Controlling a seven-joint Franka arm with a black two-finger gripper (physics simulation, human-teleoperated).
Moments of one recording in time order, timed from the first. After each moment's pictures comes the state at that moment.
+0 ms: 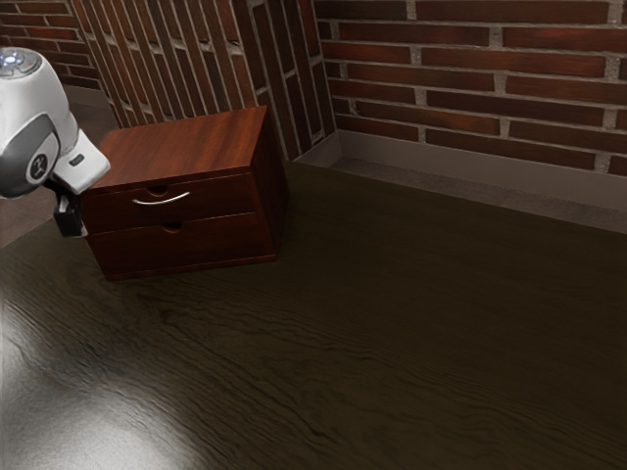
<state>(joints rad) 0.05 0.05 0.51 -1.71 0.34 2.14 1.20</state>
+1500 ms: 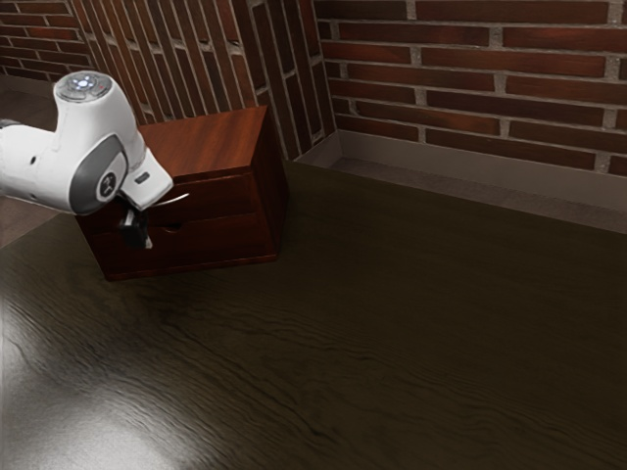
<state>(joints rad) 0.02 0.16 0.46 -1.71 0.23 2.23 1.24</state>
